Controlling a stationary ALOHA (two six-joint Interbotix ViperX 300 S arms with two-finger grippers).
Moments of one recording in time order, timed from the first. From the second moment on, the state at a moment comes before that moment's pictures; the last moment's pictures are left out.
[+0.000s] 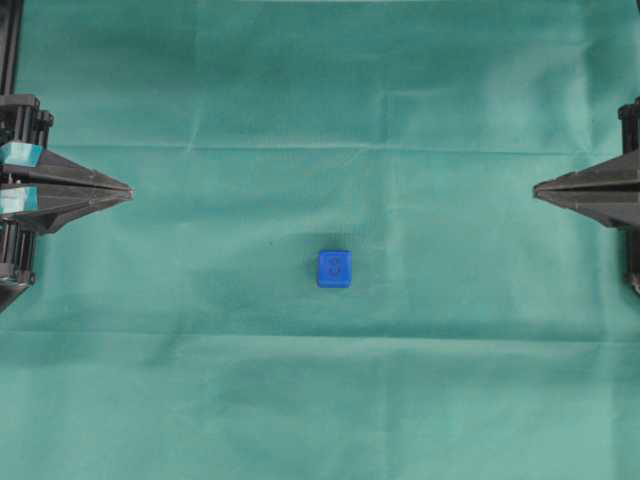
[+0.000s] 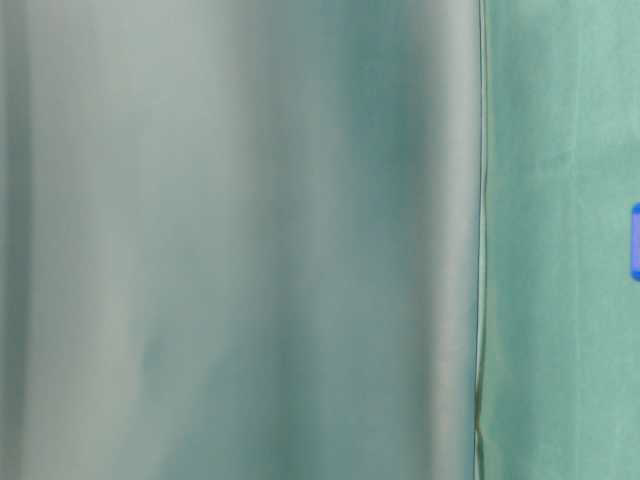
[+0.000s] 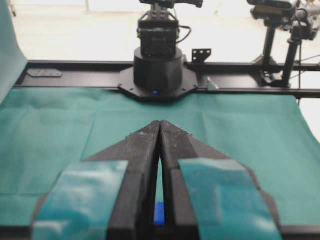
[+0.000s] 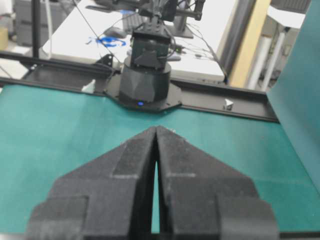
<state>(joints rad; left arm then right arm) 0.00 -0.96 1.17 0.00 -0.29 0.00 0.00 -0.96 1.17 0.00 -0.29 0.00</state>
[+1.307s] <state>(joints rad) 0.00 -0.96 1.16 0.00 -0.24 0.00 0.00 -0.94 1.13 0.01 -0.12 0.06</state>
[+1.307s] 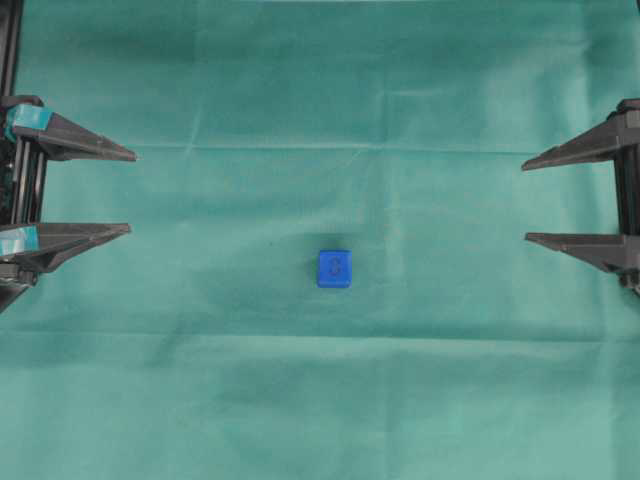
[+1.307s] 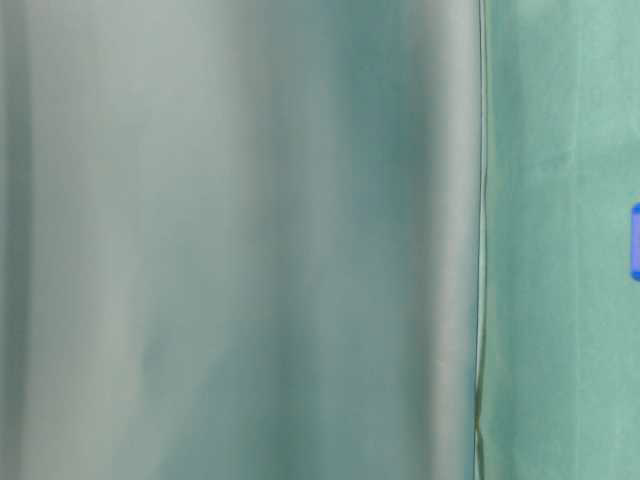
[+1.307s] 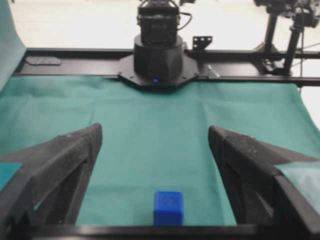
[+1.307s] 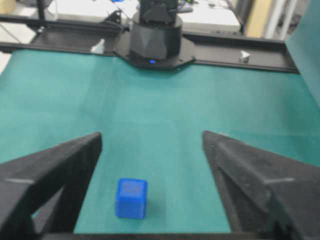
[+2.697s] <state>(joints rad) -0.01 -0.34 0.67 0.00 -0.24 0.00 0.00 -0.92 1.13 0.01 -0.12 0.06</state>
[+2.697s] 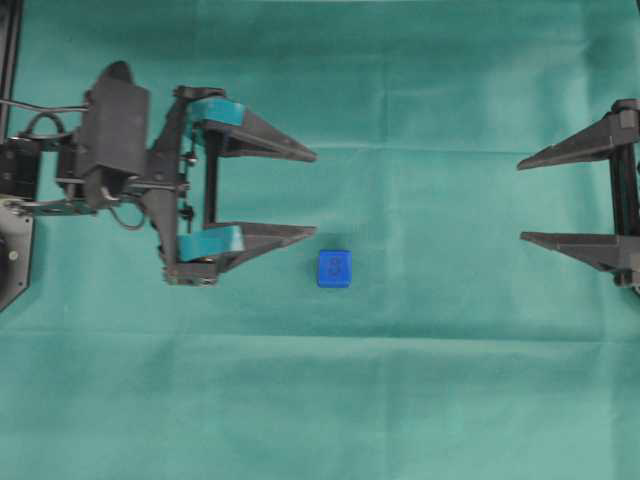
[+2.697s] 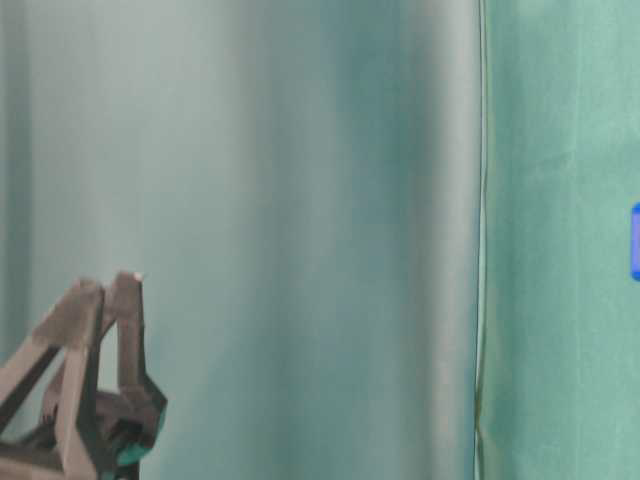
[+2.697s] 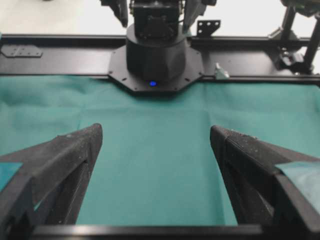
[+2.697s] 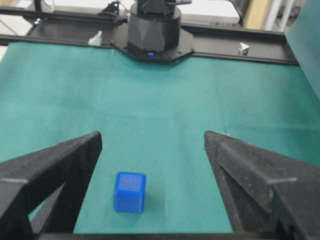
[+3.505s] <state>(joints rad) -0.01 -0.26 0.52 0.00 0.23 -0.01 0.00 -0.92 1.13 0.01 -0.12 0.06</state>
